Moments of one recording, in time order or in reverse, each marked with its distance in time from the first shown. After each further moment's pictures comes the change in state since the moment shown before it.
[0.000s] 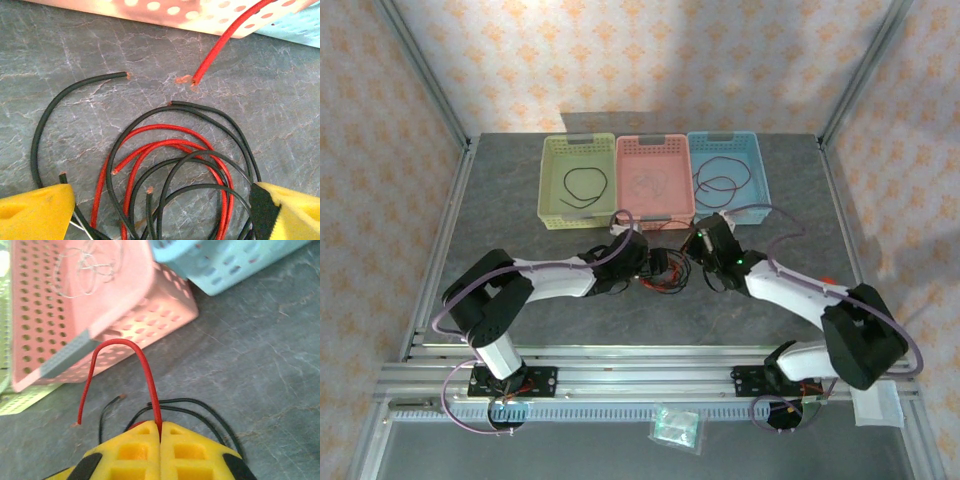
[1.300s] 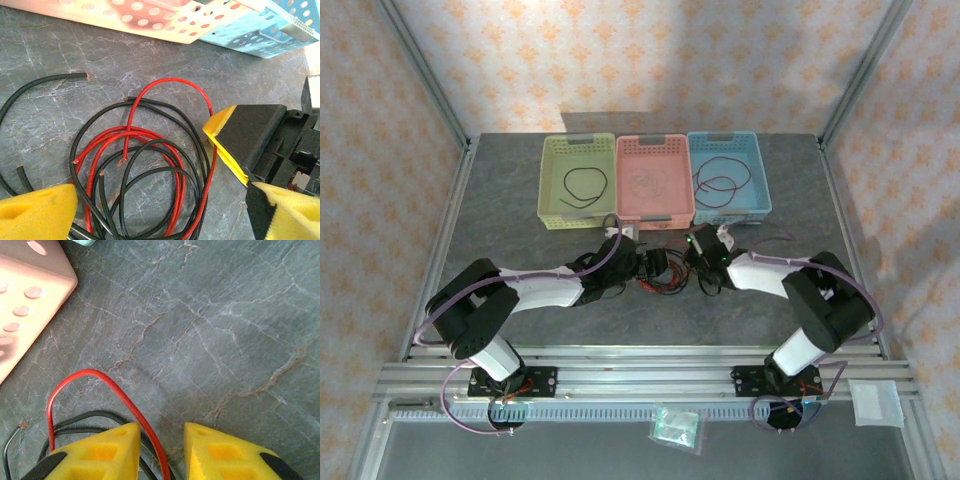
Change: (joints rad) left arm 0.000 -0.104 -0.132 0.185 0.088 -0.028; right arm -0.016 0.257 0.007 -0.001 0.023 0.203
